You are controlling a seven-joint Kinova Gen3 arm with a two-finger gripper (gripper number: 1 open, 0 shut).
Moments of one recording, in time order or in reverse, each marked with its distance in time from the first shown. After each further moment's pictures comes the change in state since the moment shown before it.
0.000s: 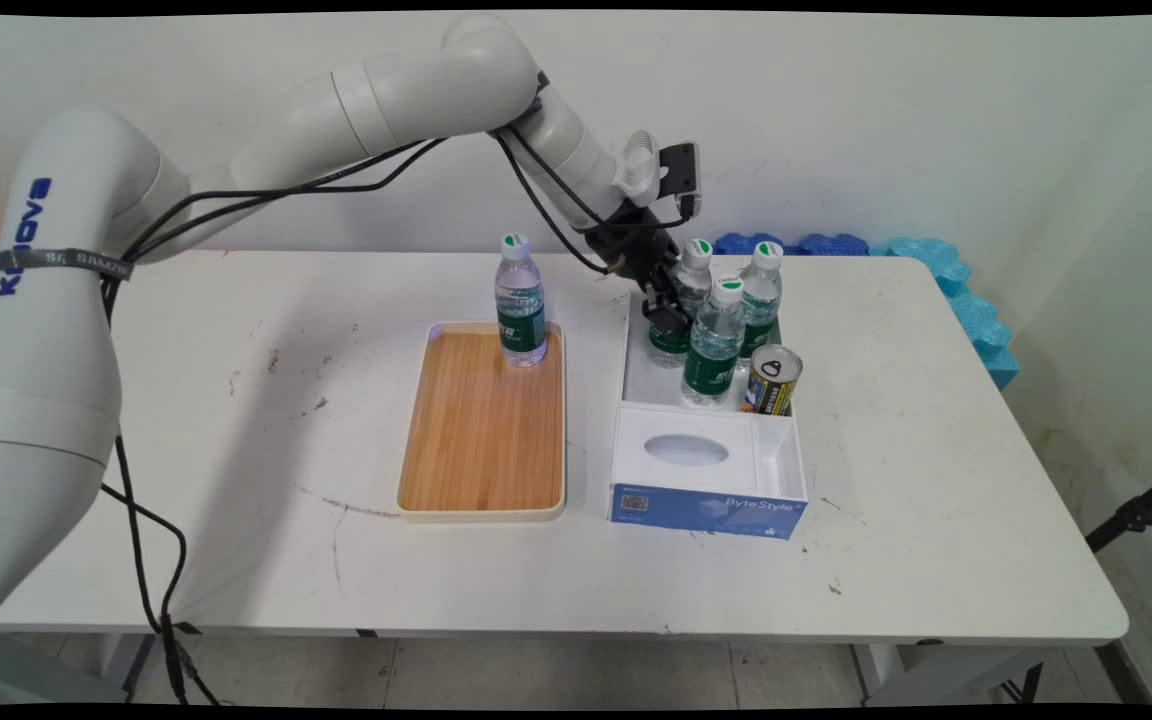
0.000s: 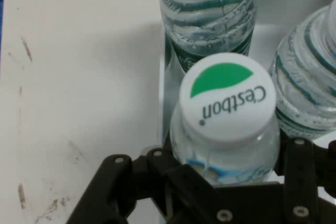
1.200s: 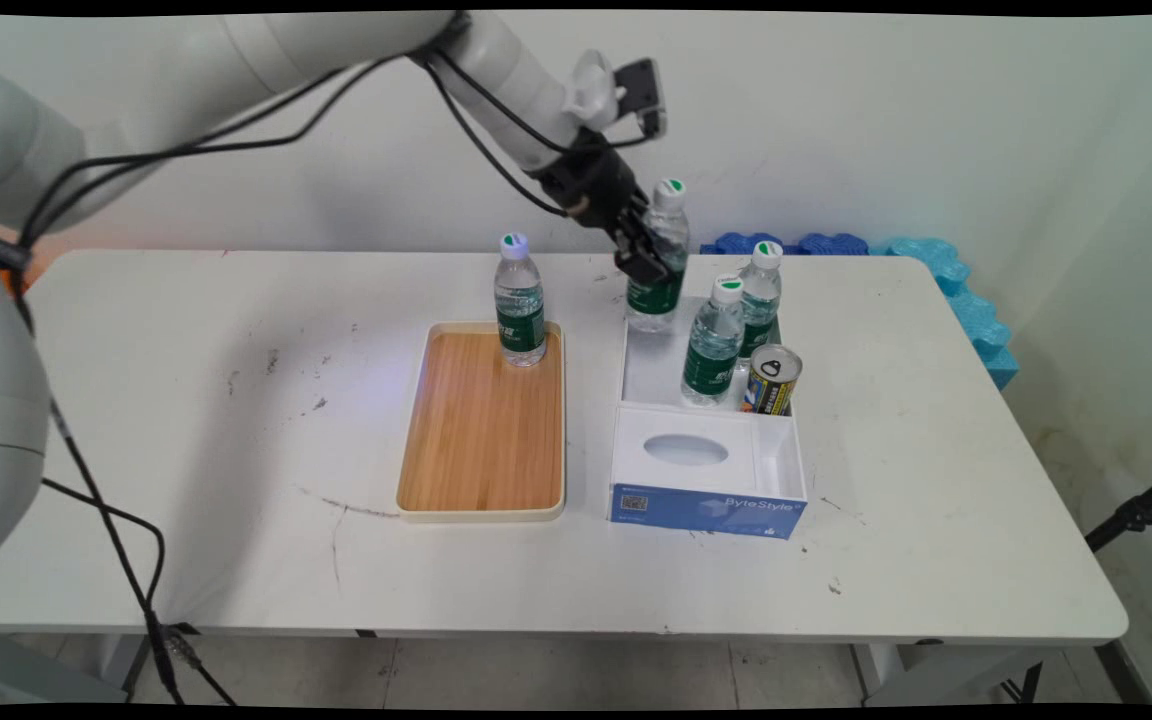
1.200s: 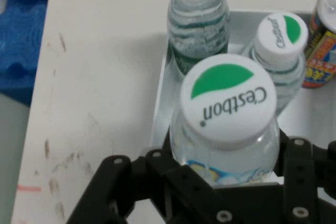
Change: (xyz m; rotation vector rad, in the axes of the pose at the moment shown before) arm 0.005 0.017 -0.103 0.042 0.046 -0.114
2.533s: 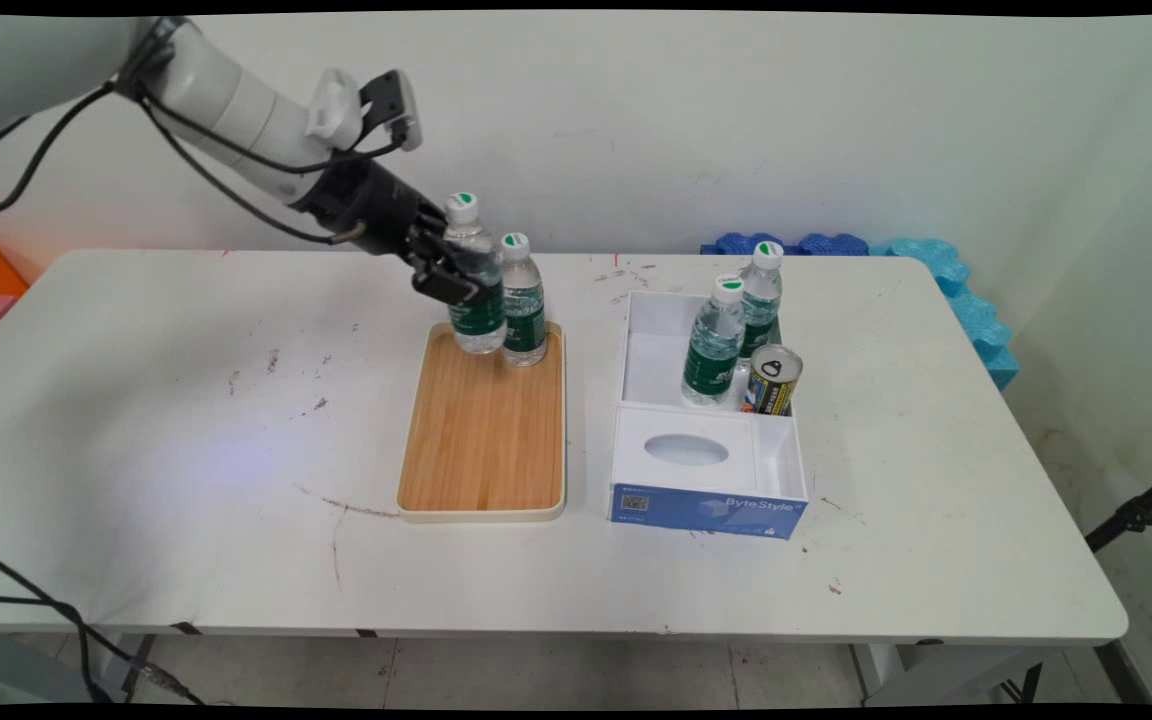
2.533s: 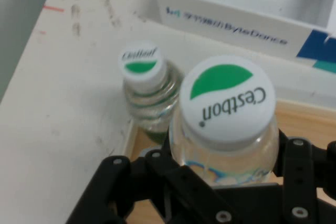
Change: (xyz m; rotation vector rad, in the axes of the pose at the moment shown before) arm -0.164 0.045 -0.120 0.091 -0.013 -0.221
